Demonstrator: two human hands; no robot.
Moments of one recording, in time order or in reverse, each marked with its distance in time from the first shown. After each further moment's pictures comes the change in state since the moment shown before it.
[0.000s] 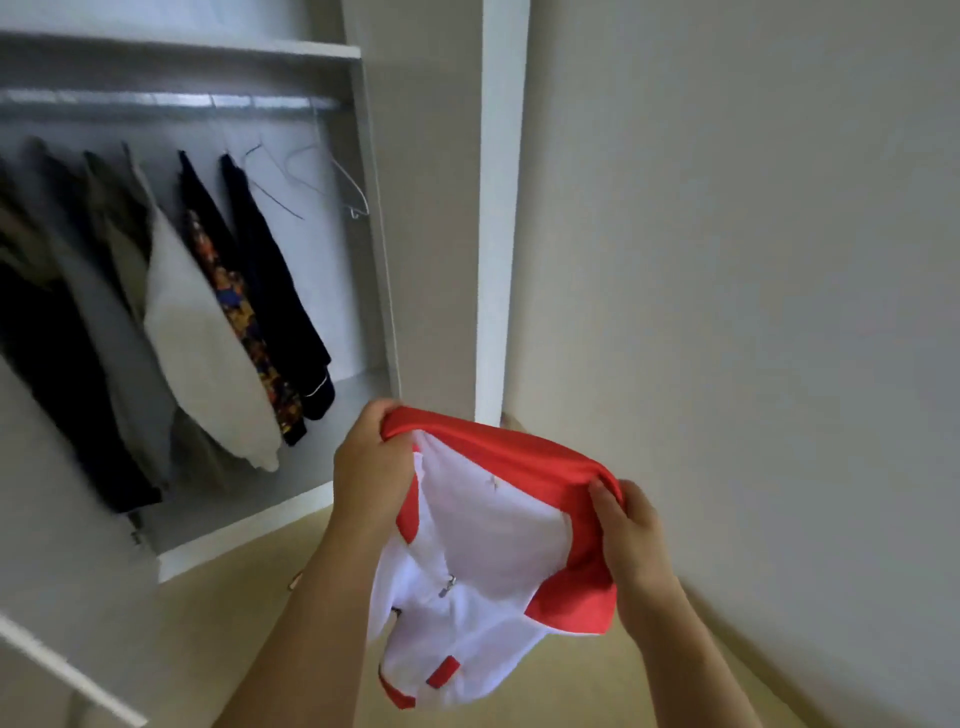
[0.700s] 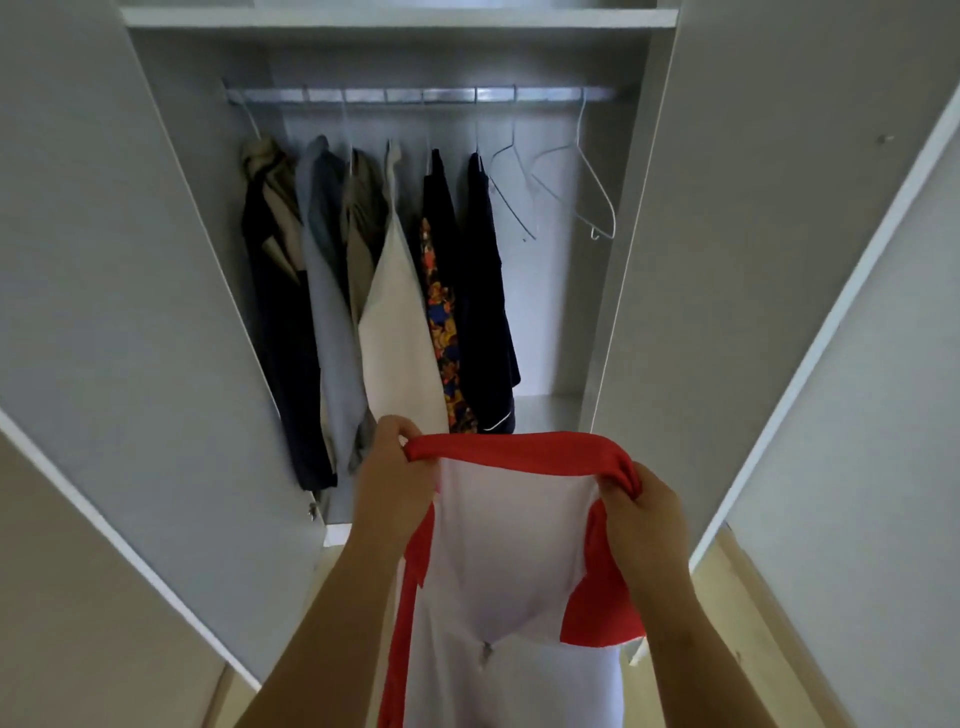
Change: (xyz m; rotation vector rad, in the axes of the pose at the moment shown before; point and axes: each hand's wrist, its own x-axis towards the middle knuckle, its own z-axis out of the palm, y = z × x) left_hand 0.232 -0.084 -0.070 0.139 0.368 -0.257; right_hand 0.198 -0.040 0.291 -0.236 -0.387 -0.228
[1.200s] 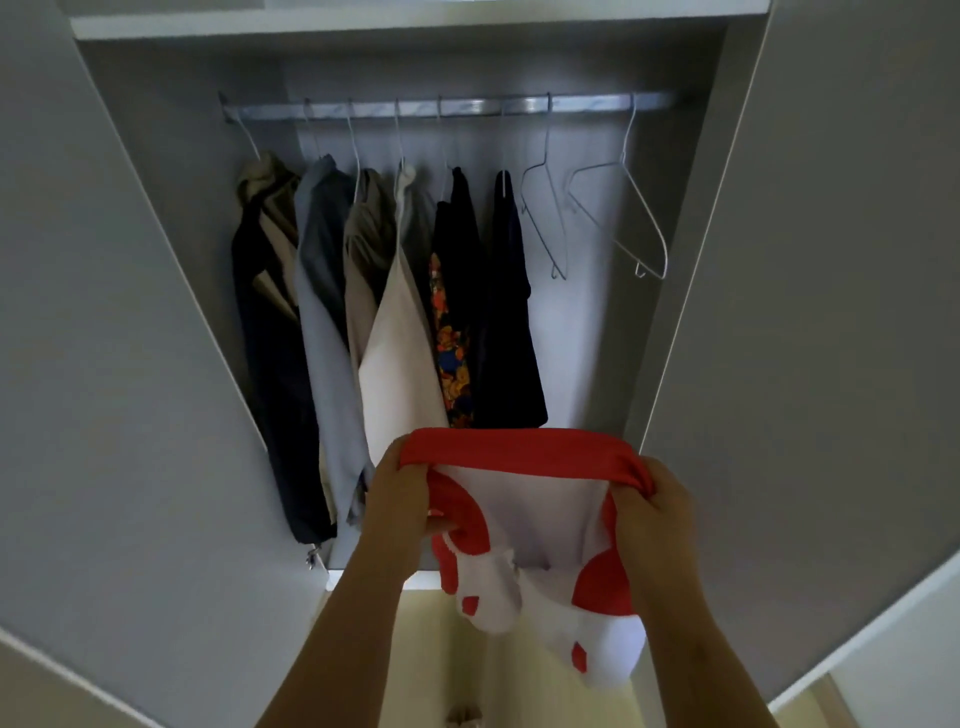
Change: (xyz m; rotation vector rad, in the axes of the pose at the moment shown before) left_hand 0.147 0.020 0.068 -0.465 0.034 -0.442; right_hand 0.159 -0.024 0.057 0.135 -0.092 0.013
